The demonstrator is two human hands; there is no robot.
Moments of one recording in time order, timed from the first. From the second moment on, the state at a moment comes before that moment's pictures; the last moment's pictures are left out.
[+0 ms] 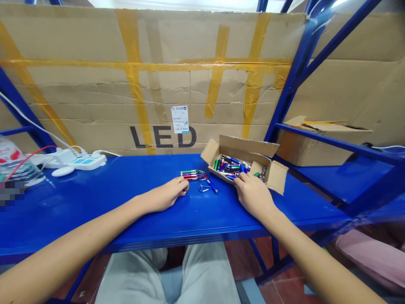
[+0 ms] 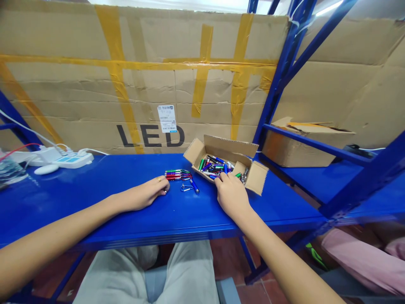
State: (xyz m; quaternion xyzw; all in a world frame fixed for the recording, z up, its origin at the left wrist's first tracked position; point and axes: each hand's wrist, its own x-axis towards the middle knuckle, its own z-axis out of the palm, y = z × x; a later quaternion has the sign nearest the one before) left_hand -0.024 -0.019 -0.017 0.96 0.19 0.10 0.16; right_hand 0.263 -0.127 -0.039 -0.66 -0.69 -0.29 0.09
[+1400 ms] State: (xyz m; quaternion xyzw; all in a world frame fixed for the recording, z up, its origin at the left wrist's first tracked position) left_hand -0.005 -0.001 0.034 0.96 0.26 0.06 0.00; right_hand 0.264 -0.130 -0.043 -0.65 -0.70 -0.29 0.10
